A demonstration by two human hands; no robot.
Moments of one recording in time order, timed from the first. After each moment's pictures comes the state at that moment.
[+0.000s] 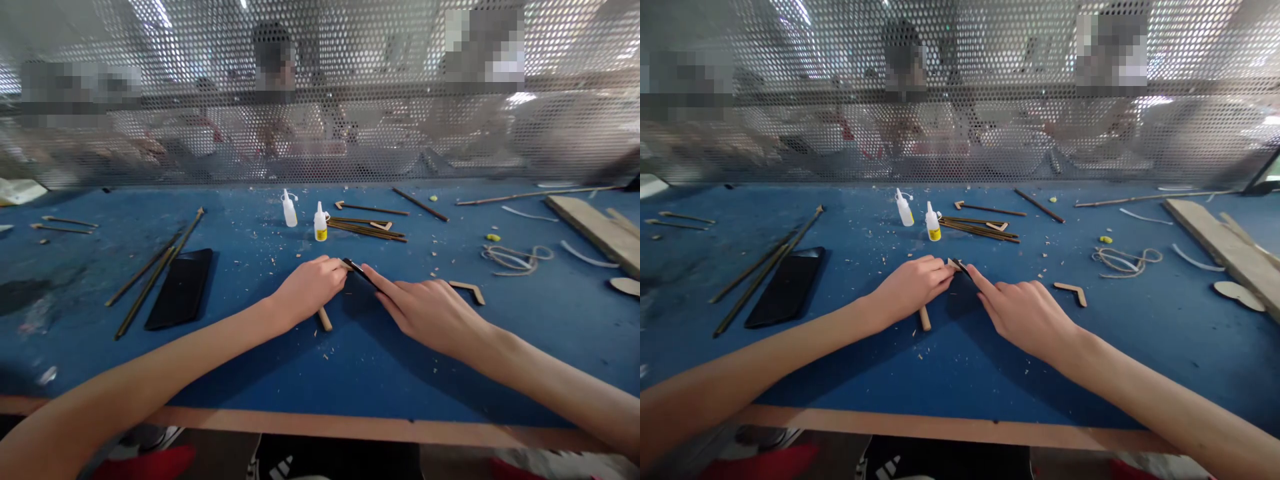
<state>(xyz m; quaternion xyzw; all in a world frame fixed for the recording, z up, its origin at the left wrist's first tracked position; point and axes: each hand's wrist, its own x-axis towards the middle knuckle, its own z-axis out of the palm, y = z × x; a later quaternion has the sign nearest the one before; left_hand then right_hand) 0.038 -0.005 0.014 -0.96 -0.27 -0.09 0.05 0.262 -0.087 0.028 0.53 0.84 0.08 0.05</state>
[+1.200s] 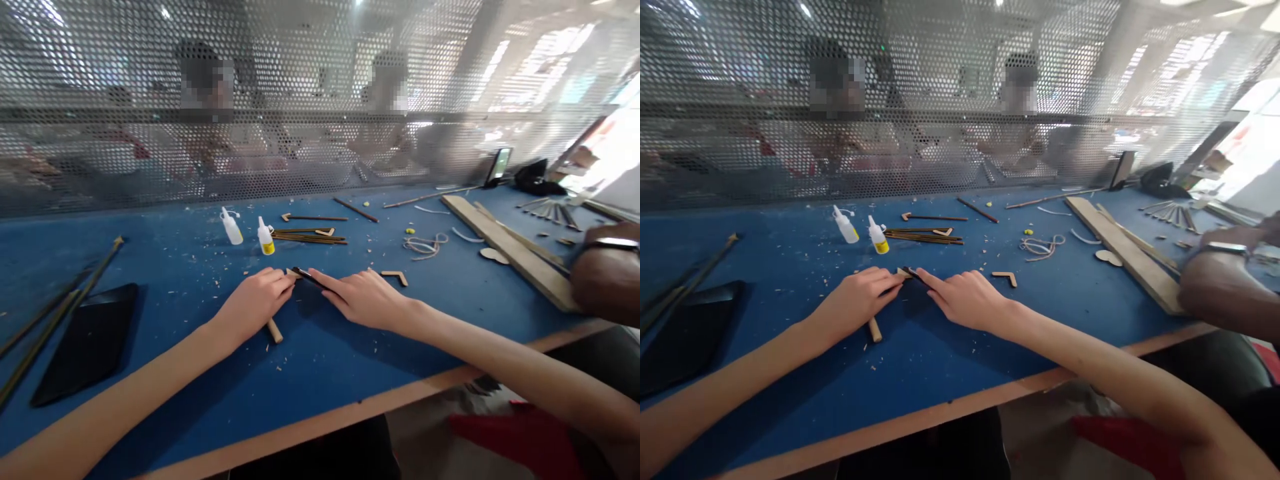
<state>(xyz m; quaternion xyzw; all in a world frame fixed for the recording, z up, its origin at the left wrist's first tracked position) 0.028 -0.002 0.002 -0.96 -0.23 -0.15 0.05 0.263 -0.092 0.039 0.55 0.83 0.05 0.03</state>
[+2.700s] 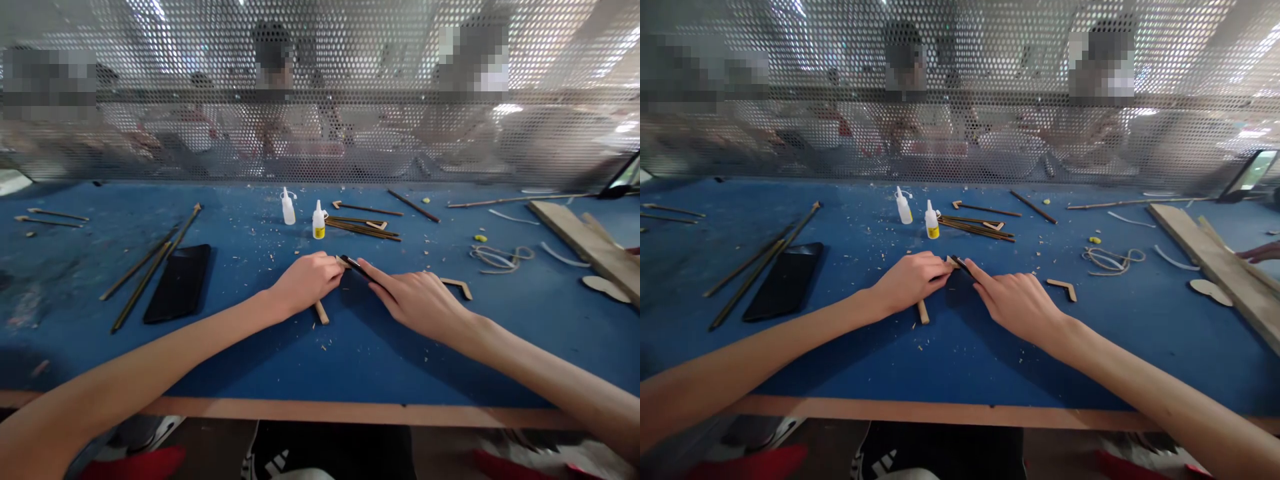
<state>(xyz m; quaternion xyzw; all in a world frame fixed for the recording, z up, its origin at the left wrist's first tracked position) 0.029 0.001 0.002 -0.95 -0.25 -0.18 0.00 0.258 -0.083 0.029 0.55 0.83 0.10 0.04</state>
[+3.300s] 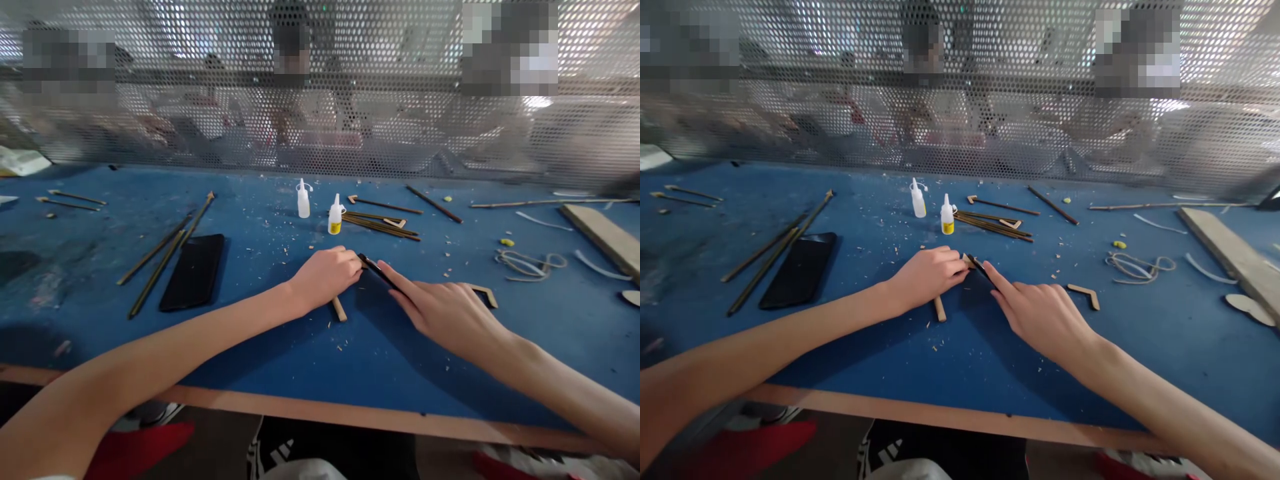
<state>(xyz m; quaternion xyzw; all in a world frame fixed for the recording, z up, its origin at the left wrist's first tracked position) 0.034 0.005 0.005 -0.95 -0.28 -0.14 0.04 0.258 -0.089 0.025 0.56 0.82 0.13 0.06</state>
